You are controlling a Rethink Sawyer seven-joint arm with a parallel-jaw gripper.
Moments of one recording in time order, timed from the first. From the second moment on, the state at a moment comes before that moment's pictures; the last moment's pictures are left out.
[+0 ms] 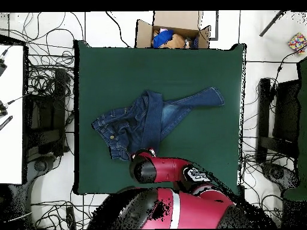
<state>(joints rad) -0.31 -0.44 0.08 2.01 -0.29 -0.04 1.37</state>
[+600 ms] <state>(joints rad) -0.31 -0.44 0.08 2.01 -0.29 -0.04 1.37</state>
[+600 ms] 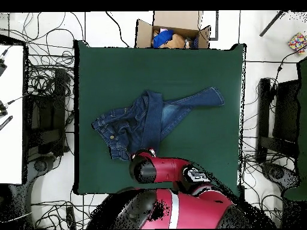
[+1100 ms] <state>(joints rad) -0.31 -0.45 0.07 2.01 -0.29 -0.04 1.37</state>
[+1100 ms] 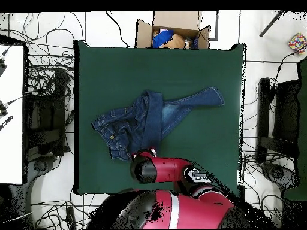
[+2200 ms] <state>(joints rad) -0.31 -0.47 0.05 2.01 -0.29 -0.04 1.37</state>
